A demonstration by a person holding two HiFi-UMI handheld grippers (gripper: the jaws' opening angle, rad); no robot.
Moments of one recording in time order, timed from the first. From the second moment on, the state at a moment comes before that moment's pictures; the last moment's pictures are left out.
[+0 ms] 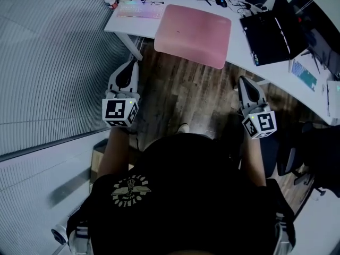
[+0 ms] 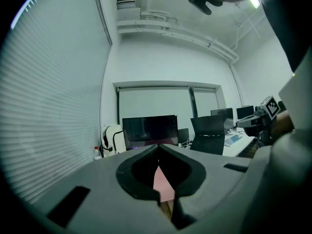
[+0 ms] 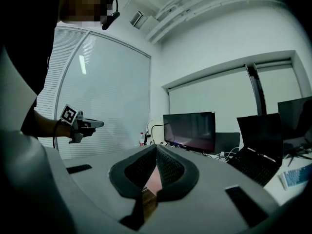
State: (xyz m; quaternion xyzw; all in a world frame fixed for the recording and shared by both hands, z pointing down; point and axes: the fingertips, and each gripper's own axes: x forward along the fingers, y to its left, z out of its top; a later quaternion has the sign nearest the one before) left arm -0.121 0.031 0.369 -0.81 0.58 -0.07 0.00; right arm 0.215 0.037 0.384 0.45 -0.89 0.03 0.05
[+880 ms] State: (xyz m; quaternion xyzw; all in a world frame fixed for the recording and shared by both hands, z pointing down) left arm -0.115 -0.012 0.370 -0.84 0.54 -0.08 -0.01; right arm 0.203 0.019 0.391 0.48 -0.87 0.05 0.02
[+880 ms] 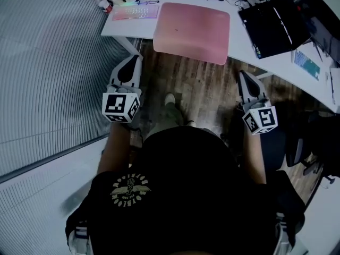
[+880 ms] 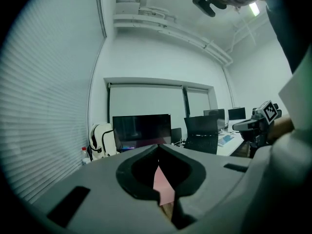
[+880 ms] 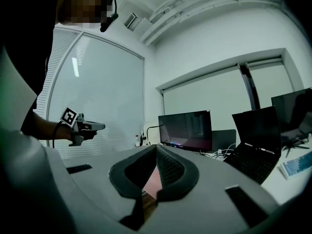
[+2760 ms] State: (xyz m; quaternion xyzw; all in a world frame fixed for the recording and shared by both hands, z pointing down) left arm -0.171 -0.253 0.443 -0.89 0.43 -0.09 -0.09; right arm 0.175 -0.151 0.400 0.60 -0.80 0.07 0.05
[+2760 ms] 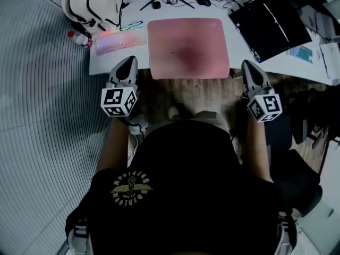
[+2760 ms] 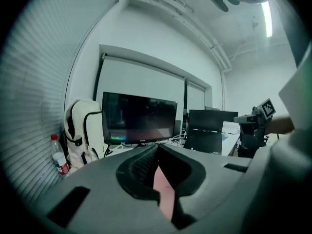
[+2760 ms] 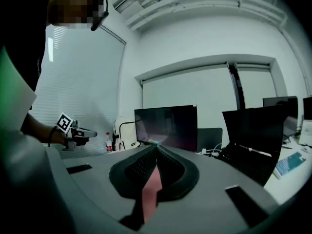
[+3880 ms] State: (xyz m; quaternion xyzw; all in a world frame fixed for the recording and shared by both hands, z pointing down) left arm -0.168 -0.254 0.660 -0.84 0.42 -0.20 -0.29; right arm 0.235 -0.165 0.612 0.59 -0.76 0.24 0.14
